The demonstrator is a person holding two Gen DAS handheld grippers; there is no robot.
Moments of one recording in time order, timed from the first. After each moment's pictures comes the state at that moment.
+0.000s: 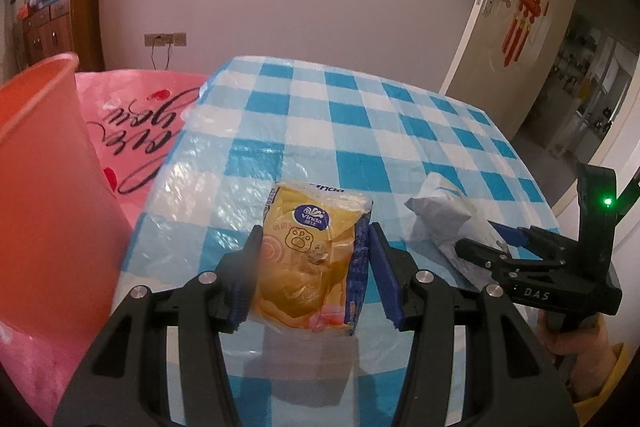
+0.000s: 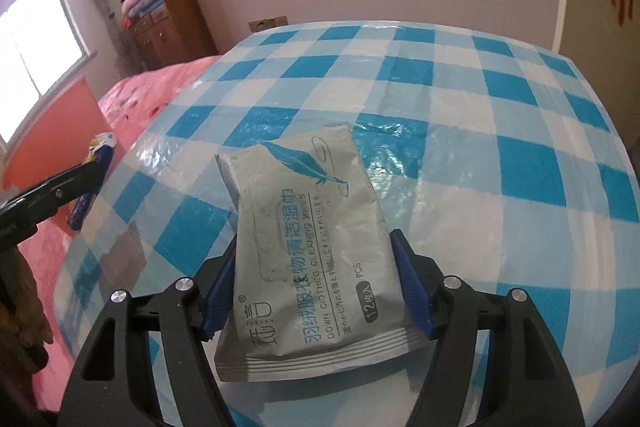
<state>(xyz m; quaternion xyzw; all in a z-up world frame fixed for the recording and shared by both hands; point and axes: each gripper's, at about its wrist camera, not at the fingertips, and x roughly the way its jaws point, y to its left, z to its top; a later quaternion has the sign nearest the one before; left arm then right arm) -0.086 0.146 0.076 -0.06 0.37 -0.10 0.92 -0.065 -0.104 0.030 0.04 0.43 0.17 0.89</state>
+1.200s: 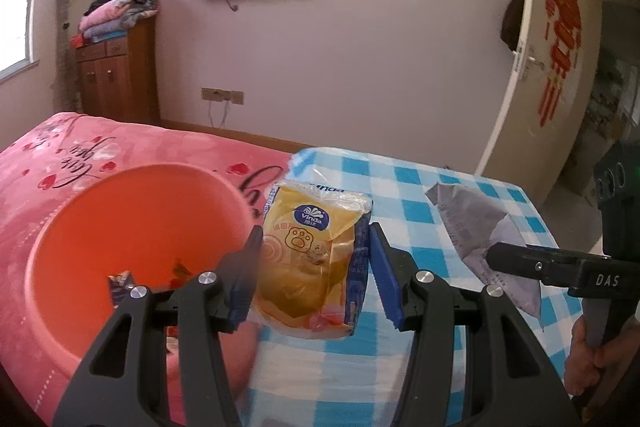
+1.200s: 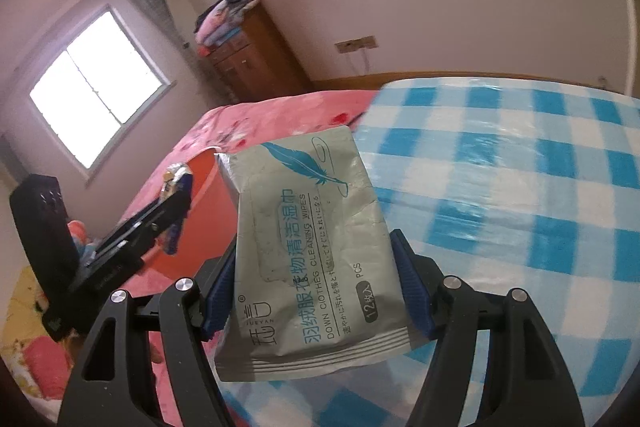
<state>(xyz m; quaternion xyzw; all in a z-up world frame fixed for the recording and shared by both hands) -0.109 0.241 0.167 -0.07 0.27 -0.01 0.96 -0.043 0.002 0.145 0.13 0.41 0.32 0.84</state>
